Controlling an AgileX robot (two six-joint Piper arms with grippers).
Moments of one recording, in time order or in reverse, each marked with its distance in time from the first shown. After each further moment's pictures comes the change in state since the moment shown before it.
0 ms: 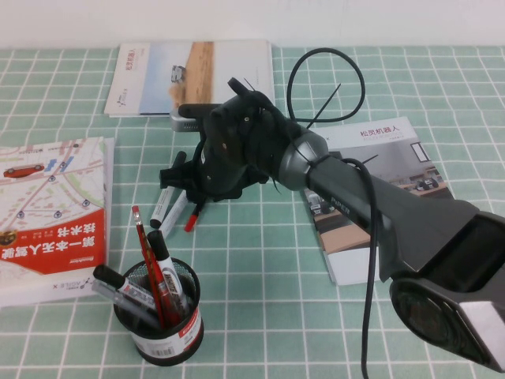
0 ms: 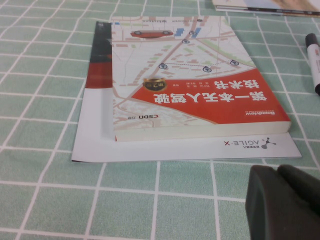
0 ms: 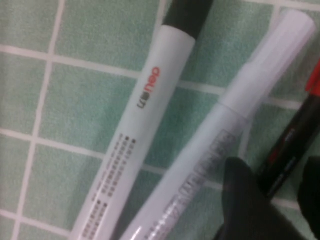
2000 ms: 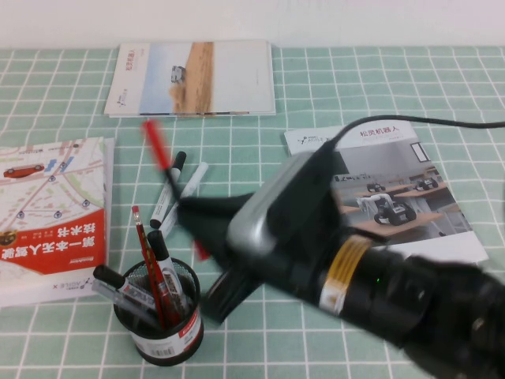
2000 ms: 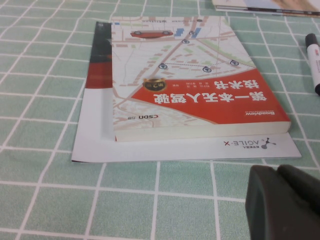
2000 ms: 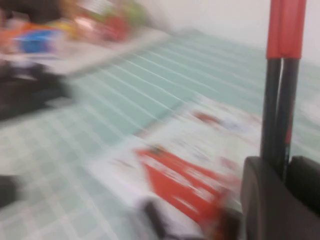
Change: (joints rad) right arm 0.210 -1.025 1.568 -0.108 -1.507 -0.377; left arm 0.000 0.000 0.000 0.000 0.000 0.000
